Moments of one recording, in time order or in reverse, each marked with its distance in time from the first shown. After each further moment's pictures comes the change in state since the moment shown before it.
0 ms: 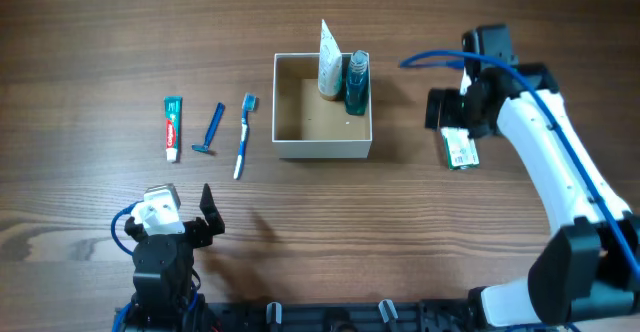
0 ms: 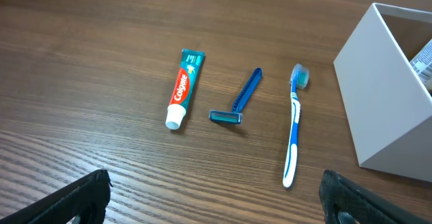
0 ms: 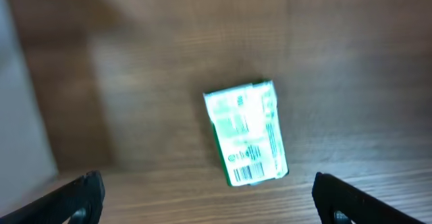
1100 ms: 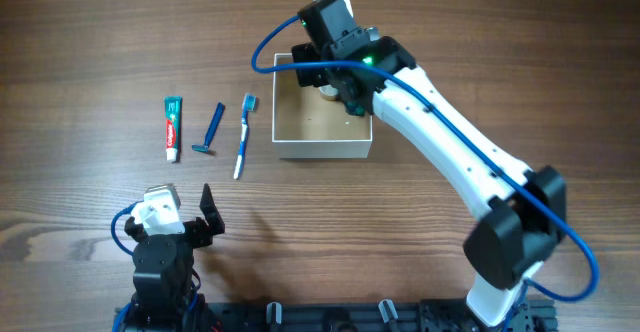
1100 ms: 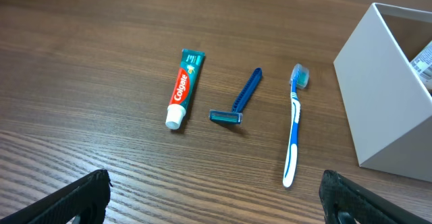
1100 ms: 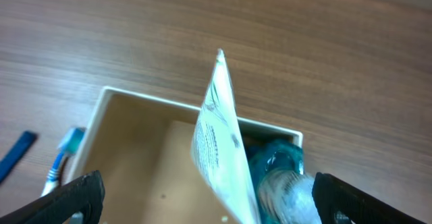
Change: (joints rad) left arm 0.000 0.000 0.000 0.000 0.000 0.000; right arm 0.521 0.264 0.503 0.186 0.203 0.058
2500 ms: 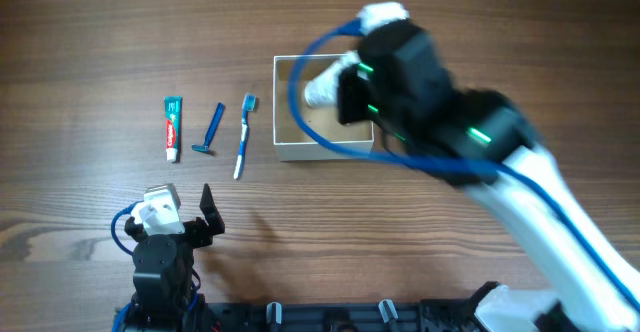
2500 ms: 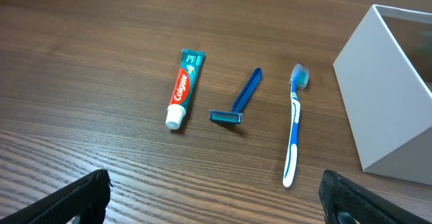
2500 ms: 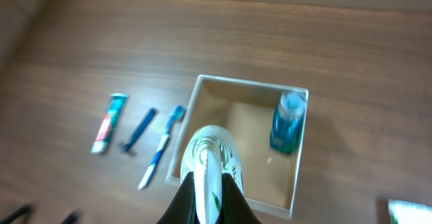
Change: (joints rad) left arm 0.000 0.000 0.000 0.000 0.000 0.000; right arm 0.099 -0.348 0.000 -0.195 -0.077 0.146
